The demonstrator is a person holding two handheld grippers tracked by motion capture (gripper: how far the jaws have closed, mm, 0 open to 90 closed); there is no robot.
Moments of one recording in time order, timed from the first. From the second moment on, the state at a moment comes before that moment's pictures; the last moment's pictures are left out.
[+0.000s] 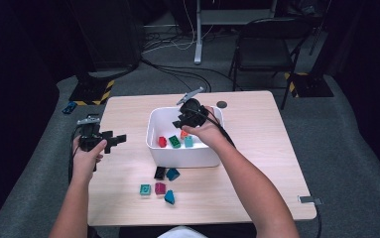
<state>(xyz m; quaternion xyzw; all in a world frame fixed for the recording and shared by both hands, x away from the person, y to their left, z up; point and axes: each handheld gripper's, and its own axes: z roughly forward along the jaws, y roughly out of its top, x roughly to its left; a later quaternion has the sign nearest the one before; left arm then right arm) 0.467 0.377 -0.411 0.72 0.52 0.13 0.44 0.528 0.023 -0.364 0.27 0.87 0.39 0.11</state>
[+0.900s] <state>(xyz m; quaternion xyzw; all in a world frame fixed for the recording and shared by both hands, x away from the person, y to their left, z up) 0.466 0.375 -0.412 0.73 0.52 0.13 0.43 0.435 -0.006 -0.358 0.21 0.88 0.42 0.09</state>
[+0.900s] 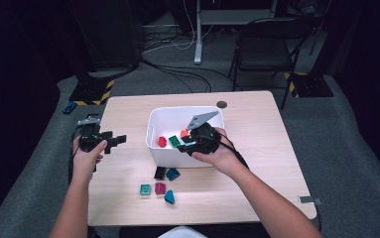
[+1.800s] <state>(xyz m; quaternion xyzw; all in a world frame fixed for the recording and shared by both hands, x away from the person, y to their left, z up) 0.466 0.376 -0.412 0.73 0.52 0.13 0.43 0.403 0.008 -0.412 0.20 0.88 0.43 0.04</state>
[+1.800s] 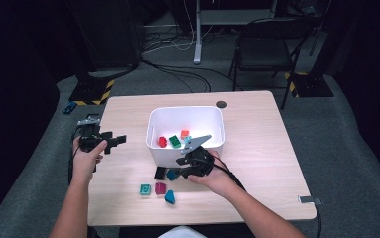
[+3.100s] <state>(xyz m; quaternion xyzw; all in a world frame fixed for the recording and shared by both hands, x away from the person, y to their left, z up) 0.466 0.377 -0.414 0.72 0.52 0.13 0.43 0.368 0.041 -0.481 0.17 0.90 0.41 0.01</state>
